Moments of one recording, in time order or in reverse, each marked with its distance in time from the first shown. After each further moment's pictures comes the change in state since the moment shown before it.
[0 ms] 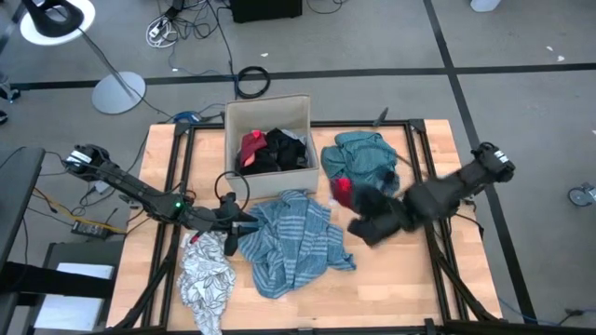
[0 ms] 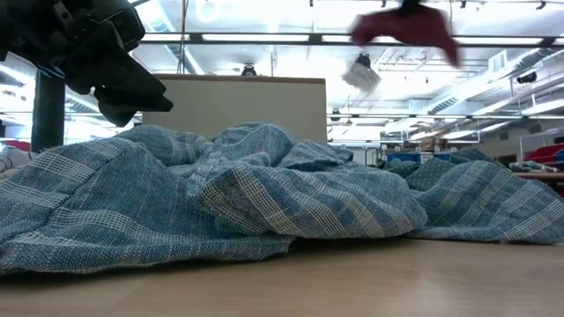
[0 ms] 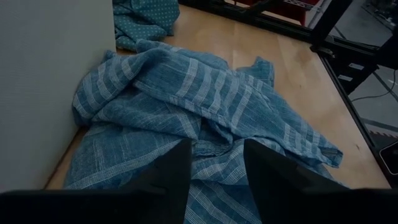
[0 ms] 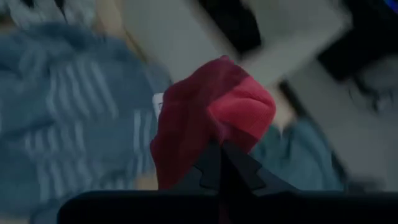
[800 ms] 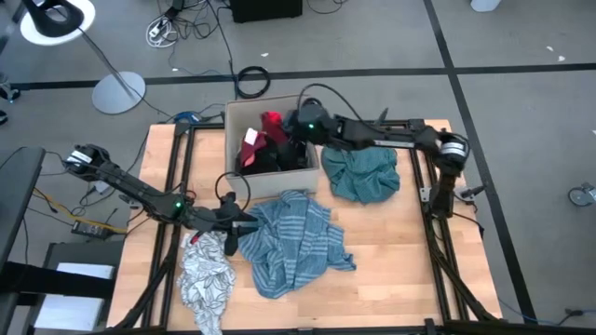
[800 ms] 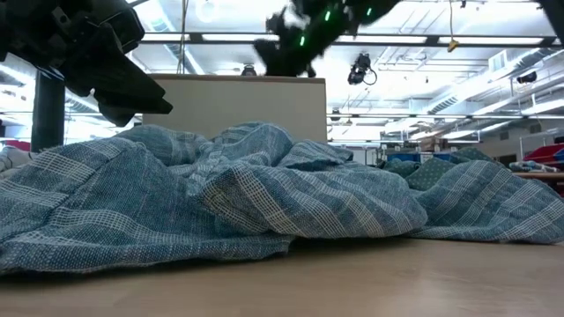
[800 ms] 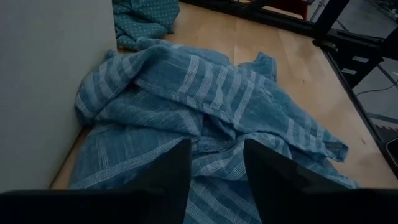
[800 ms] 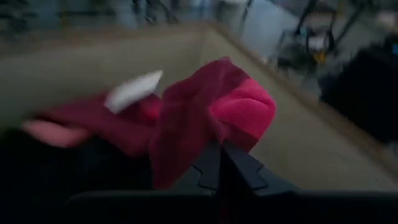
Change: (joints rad) left arm 0.000 0.000 -0.001 -0.012 -0.002 0.022; right arm -0.738 0.375 0.046 1.087 -0.505 -0.749
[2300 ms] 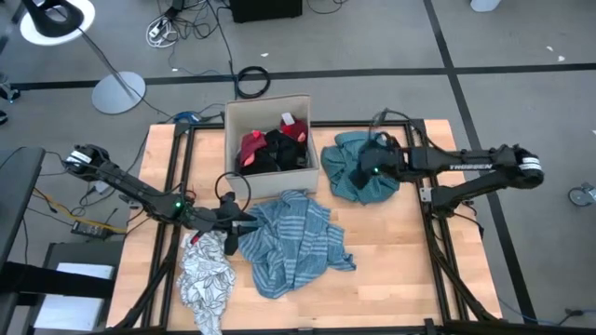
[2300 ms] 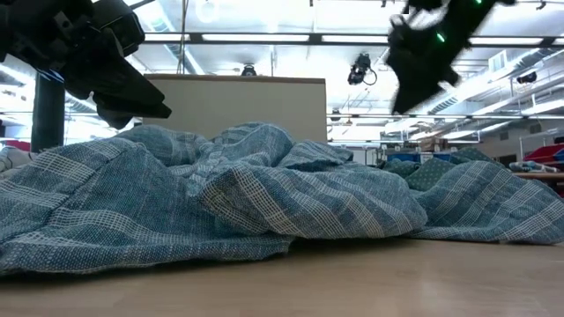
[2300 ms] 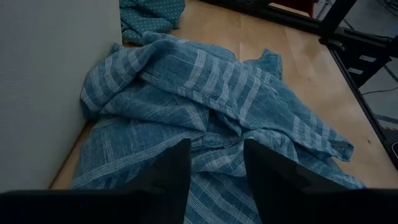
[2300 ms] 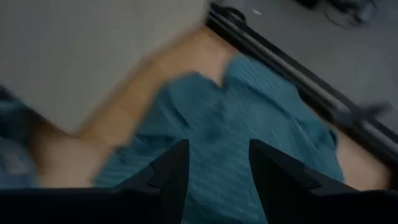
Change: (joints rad) left arm 0.001 0.000 0.001 -0.022 -0.007 -0.024; right arm 0.168 -0.733 -0.715 -0.527 0.317 0.541
